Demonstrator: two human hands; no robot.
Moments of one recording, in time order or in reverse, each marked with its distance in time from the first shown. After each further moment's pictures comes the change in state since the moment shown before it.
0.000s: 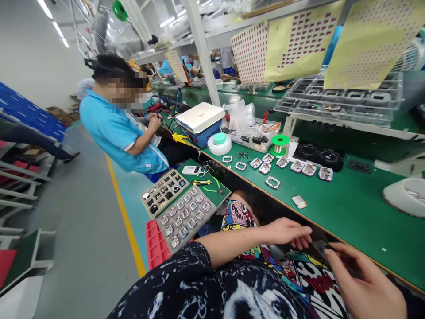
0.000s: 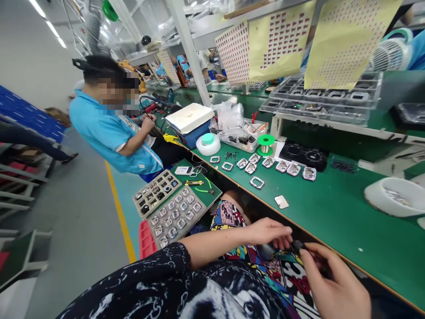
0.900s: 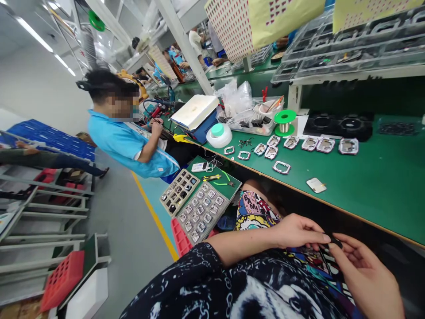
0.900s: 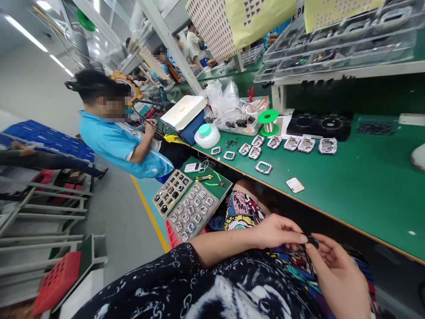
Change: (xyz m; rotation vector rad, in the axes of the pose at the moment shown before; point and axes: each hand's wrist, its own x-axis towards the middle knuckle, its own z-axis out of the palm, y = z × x) left_hand -0.049 0.012 0.019 -0.294 0.129 -0.188; right_hand -0.060 0.037 0.050 0.436 -0.290 0.772
